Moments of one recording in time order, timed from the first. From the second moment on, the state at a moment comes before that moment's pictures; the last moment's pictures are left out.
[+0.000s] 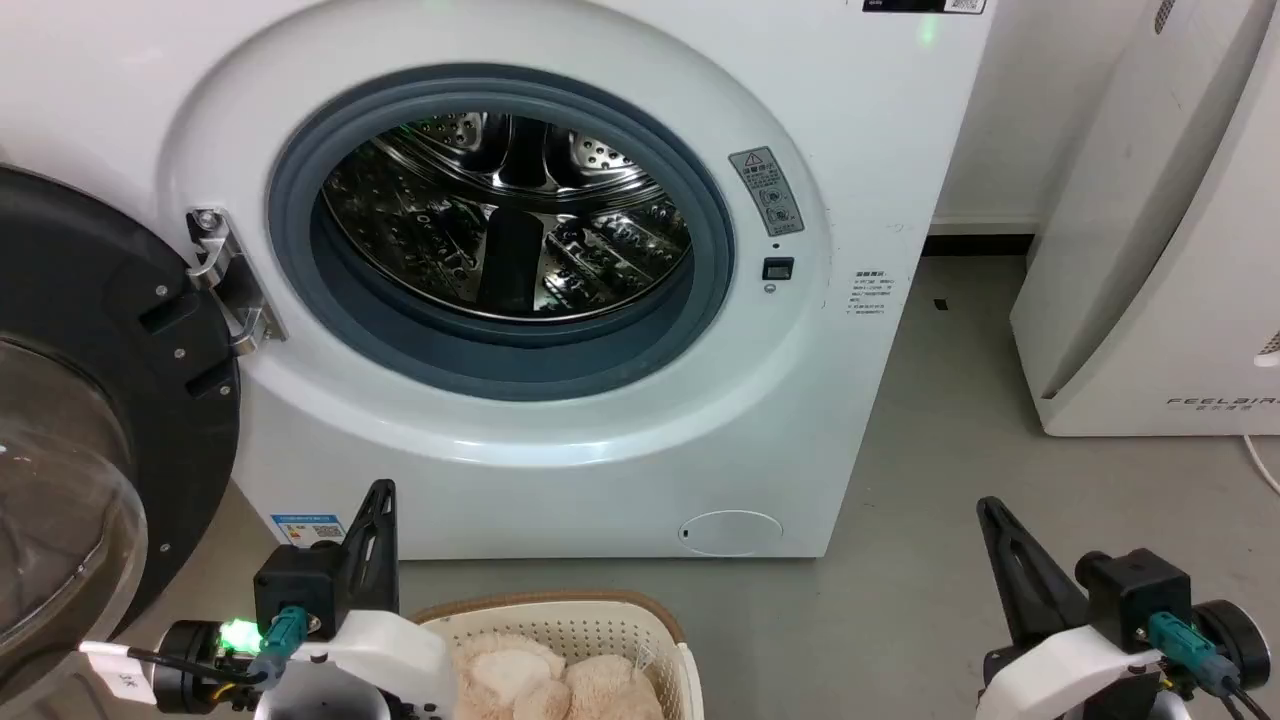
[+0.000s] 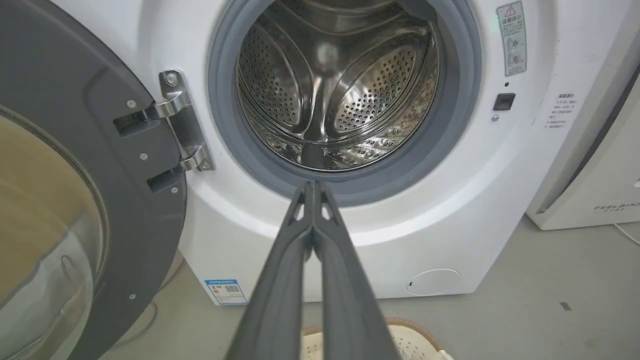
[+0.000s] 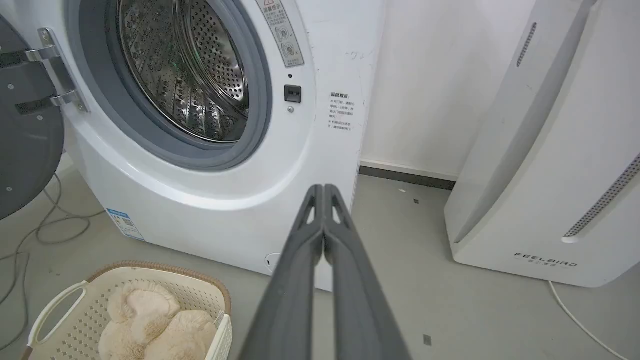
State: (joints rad) left arm -0.01 0.05 0.00 0.00 0.00 0.00 0.00; right arm 0.01 -0.05 0.00 0.00 0.01 0.13 0.00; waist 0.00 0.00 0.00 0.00
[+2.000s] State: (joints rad) left arm -0.21 0.05 -0.10 0.39 -0.04 -0.03 0.00; right arm -0.05 -0.05 -0.05 -0.01 0.08 0.13 -0.07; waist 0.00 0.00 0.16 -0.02
